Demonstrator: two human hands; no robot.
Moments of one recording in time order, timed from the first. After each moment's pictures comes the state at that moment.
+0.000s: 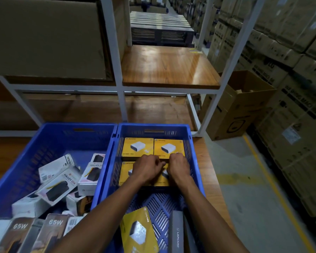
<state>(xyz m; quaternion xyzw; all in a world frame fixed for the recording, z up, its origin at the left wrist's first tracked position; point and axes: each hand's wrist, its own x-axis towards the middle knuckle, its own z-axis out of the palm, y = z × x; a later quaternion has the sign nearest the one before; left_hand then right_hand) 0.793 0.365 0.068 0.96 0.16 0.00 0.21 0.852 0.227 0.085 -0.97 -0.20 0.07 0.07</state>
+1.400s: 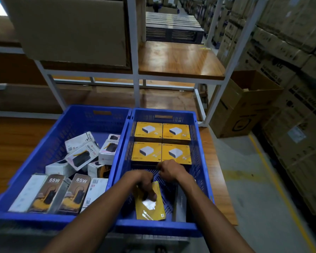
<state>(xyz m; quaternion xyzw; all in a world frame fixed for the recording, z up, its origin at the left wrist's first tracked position) 0.677 0.366 0.064 0.88 0.06 -0.42 0.19 0.753 0.222 0.079 -0.90 -0.34 0.27 0.06</state>
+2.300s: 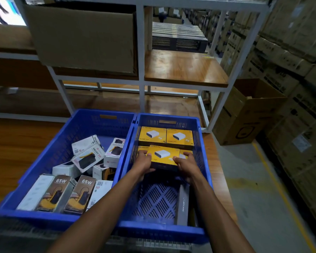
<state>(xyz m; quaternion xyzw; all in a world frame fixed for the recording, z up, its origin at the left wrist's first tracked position) 0.686 0.373 0.088 0.64 0.38 0.00 0.66 0.783 0.195 0.072 -0.74 0.05 0.30 0.60</state>
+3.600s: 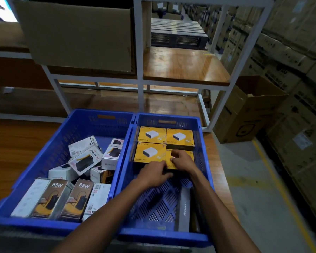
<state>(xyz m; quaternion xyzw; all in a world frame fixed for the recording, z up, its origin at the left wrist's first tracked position) 0.680 0.342 0.089 0.96 0.10 -0.09 0.24 0.794 0.213 0.101 -0.89 -0.17 0.26 0.34</state>
